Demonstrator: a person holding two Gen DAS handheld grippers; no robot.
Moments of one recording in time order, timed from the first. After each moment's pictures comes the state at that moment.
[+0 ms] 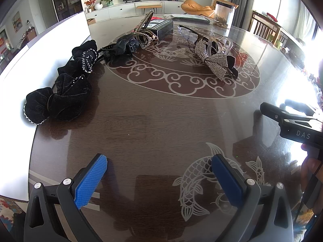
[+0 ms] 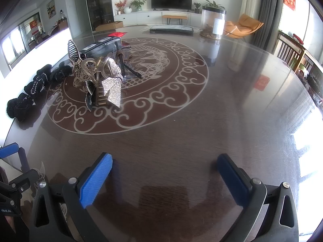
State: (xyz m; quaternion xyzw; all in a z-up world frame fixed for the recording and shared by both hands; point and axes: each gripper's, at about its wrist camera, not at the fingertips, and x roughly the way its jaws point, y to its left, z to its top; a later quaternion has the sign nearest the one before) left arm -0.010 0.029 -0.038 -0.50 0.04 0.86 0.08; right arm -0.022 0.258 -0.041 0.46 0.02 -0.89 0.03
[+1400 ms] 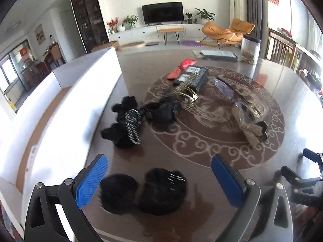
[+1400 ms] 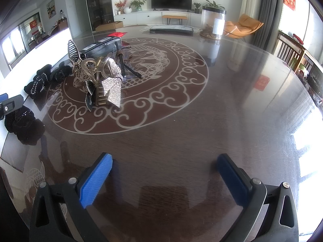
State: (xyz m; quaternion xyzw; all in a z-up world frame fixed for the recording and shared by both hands) left arm -0.089 -0.011 0.024 -0.41 0.07 0.91 0.00; right arm -0.021 0.258 -0.041 0.46 0.02 -0.89 0.03
